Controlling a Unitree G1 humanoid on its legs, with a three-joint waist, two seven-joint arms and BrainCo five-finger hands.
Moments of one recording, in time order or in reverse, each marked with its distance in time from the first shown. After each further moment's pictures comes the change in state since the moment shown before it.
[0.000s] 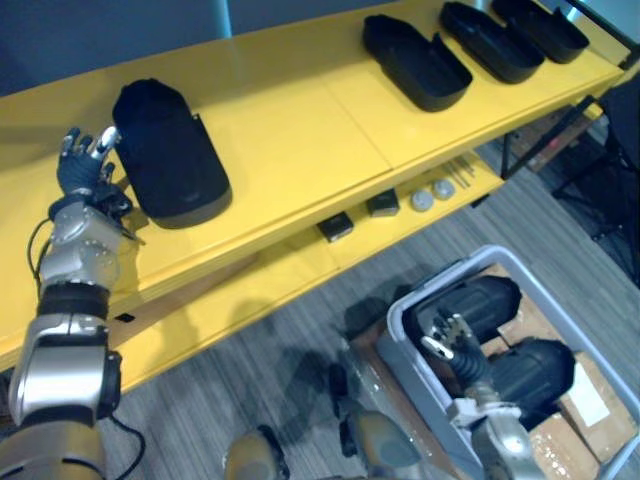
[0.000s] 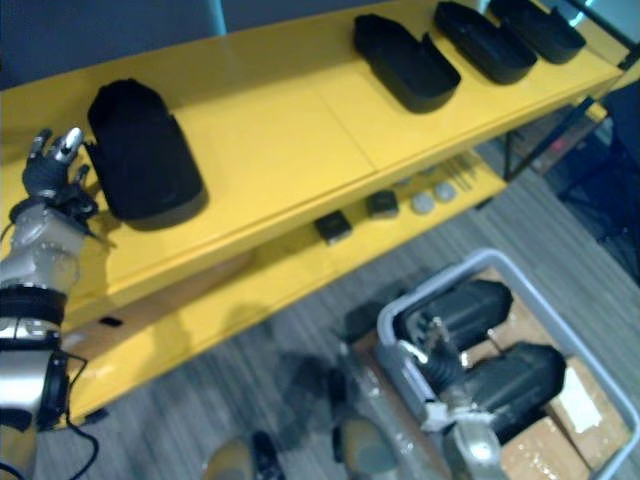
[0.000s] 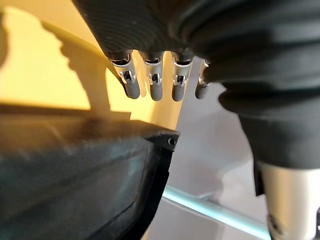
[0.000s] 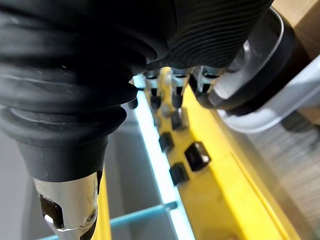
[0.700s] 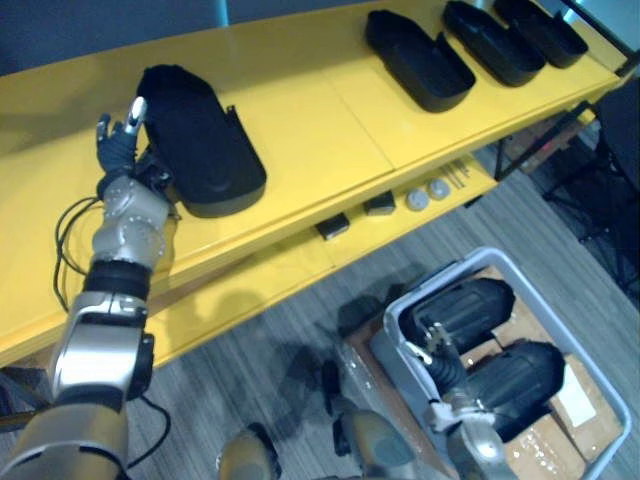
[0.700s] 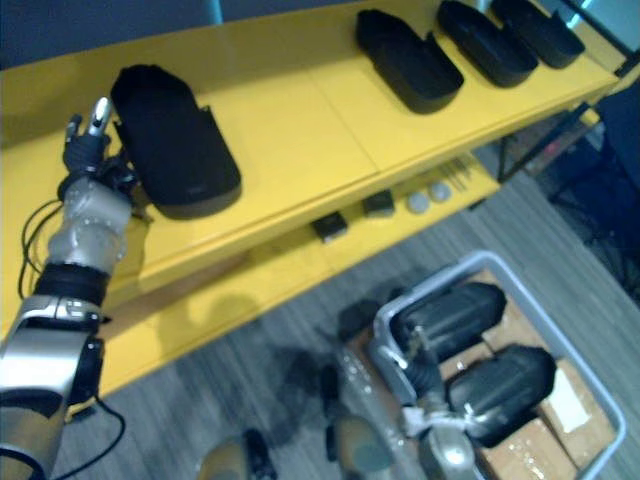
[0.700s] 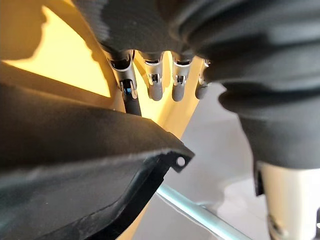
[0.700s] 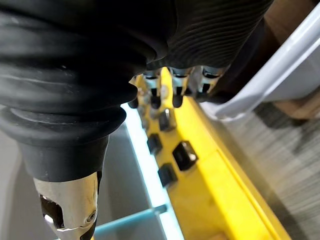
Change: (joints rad) left arm -0.112 -0.127 -0.067 -0.043 -0.080 -0.039 0.209; right arm 0.003 0.044 0.110 0.044 0.001 -0.029 -0.089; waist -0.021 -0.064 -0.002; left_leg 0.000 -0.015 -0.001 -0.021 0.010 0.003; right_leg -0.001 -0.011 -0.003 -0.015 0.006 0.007
